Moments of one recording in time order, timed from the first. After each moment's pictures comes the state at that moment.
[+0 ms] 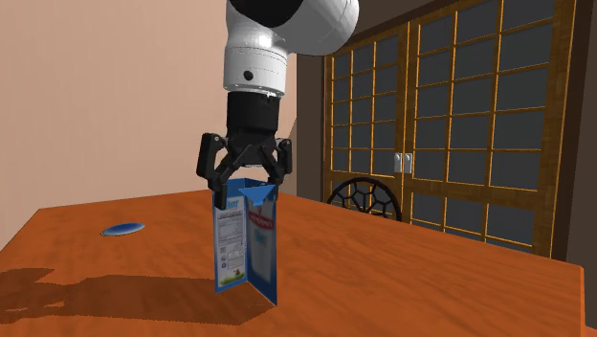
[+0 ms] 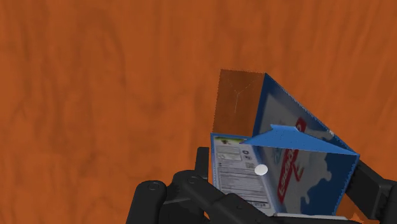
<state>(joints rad) 0.10 -0.14 0.26 -2.23 0.04 2.19 0.28</state>
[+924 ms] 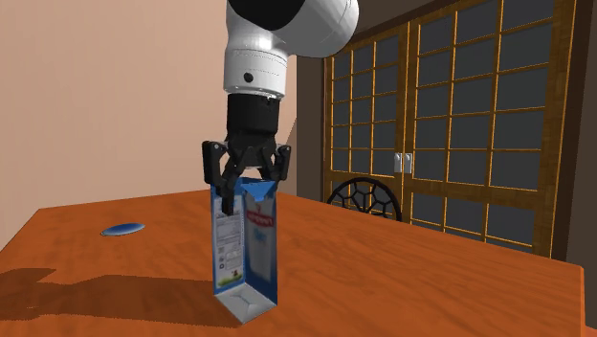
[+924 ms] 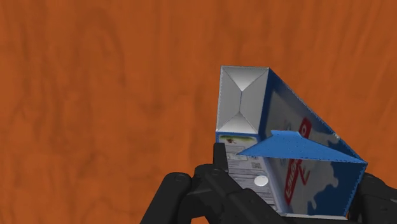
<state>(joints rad) 0.10 -0.14 0.26 -2.24 0.04 2.20 0.28</state>
